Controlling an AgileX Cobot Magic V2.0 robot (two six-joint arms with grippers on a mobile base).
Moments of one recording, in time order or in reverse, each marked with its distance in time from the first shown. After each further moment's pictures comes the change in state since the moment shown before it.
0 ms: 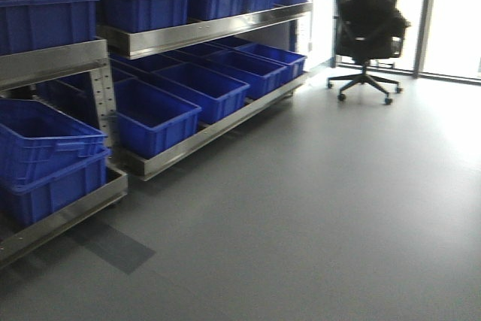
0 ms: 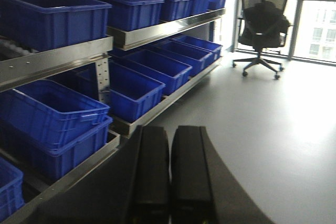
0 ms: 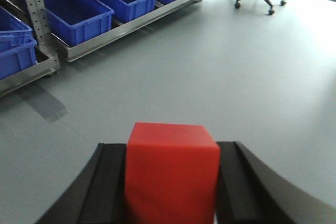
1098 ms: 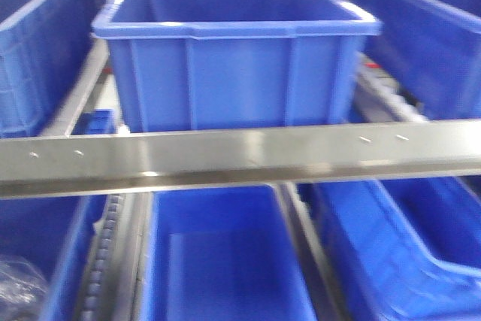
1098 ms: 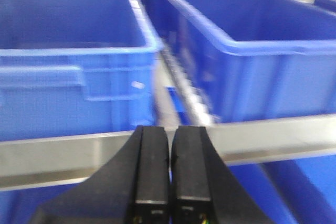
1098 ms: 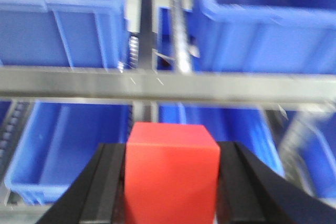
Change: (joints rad) left arm 0.000 0.000 0.000 0.000 0.000 0.000; right arm 0.000 0.000 0.000 -0.002 0.000 0.000
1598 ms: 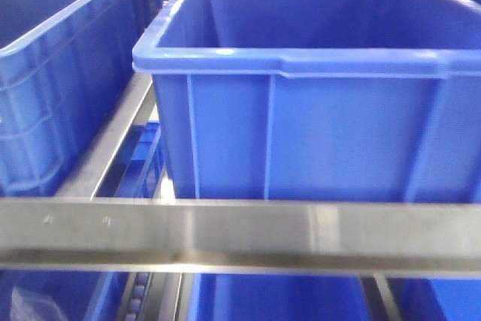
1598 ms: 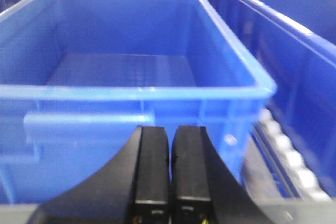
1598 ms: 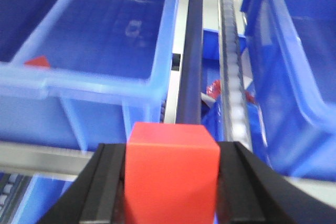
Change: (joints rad) left arm 0.000 0.000 0.000 0.000 0.000 0.000; right arm 0.000 0.000 0.000 0.000 0.000 0.000
